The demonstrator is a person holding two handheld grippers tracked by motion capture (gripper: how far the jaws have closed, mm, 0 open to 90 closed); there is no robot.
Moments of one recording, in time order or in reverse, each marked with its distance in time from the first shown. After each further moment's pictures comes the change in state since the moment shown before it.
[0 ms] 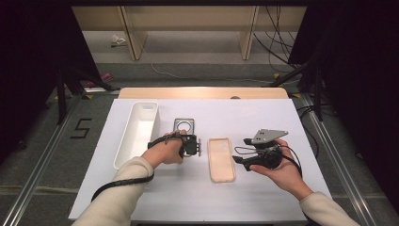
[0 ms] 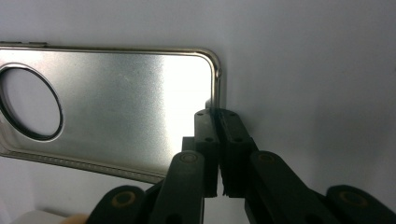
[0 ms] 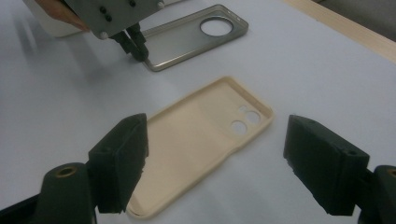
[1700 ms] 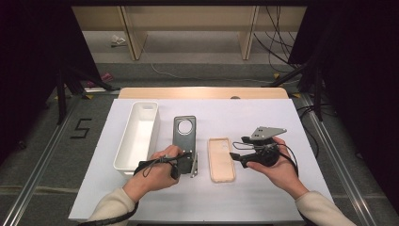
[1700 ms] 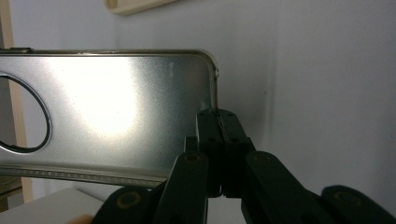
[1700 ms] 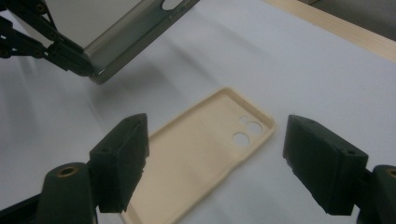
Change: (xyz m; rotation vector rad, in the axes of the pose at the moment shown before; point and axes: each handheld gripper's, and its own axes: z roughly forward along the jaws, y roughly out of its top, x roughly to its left) left arm -0.076 -0.019 -0.050 -0.225 0.225 -0.018; right arm 0.000 0.007 0.006 -0.030 -0.003 0.056
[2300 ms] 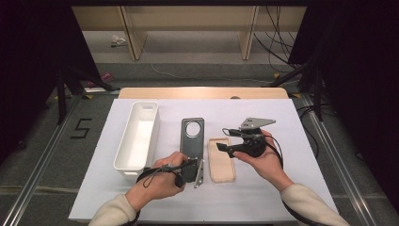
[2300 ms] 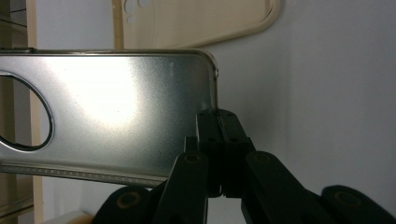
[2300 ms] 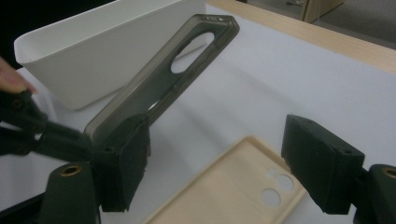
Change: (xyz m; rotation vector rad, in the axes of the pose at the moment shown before) left arm -0.018 0.020 -0.015 -0.084 0.032 0.032; right arm 0.005 0.031 0.026 -0.078 0.059 0.085
